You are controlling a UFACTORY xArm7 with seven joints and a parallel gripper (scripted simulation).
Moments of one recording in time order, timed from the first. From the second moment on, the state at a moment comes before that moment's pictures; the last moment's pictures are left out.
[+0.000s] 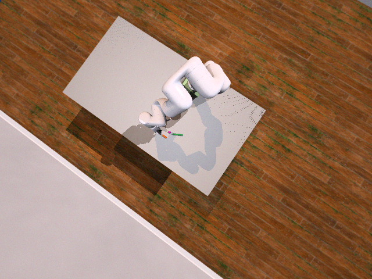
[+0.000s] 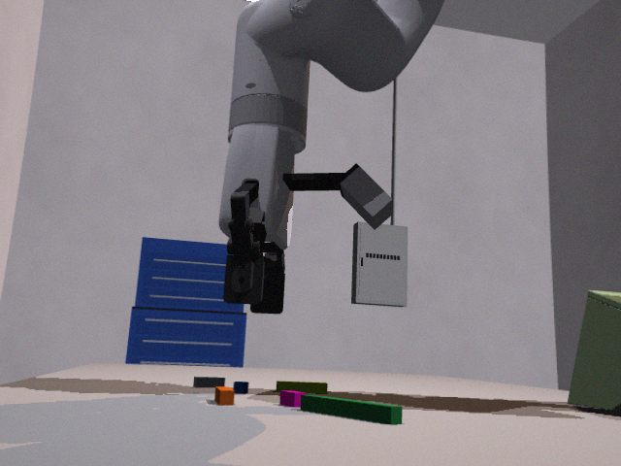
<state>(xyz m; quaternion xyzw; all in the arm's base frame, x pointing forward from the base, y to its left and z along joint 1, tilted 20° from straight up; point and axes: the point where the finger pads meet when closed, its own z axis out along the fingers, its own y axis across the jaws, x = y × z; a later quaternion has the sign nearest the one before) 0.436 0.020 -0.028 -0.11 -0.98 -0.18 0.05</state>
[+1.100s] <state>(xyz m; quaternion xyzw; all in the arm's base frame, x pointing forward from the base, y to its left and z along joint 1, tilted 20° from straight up) 0.442 -0.002 -0.034 -0.22 -0.96 -0.16 0.07</state>
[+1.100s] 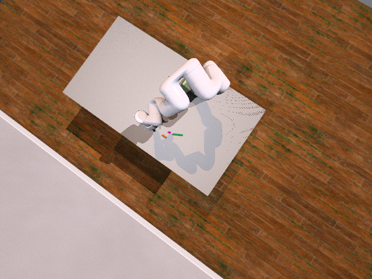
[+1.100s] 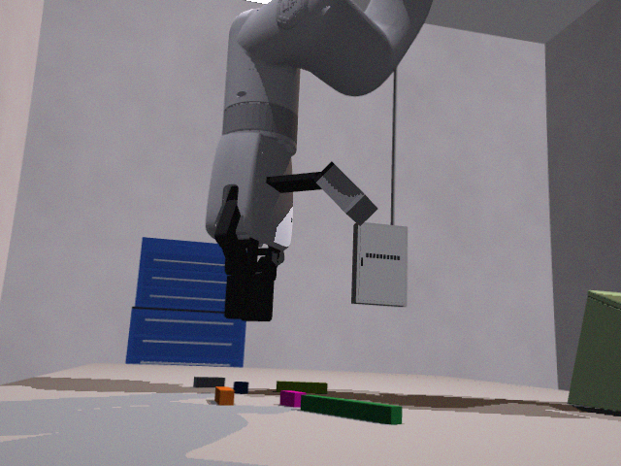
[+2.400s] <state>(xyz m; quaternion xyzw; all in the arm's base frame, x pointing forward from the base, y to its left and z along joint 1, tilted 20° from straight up) 0.441 0.005 -0.053 -0.22 -0.96 -0.16 0.07</state>
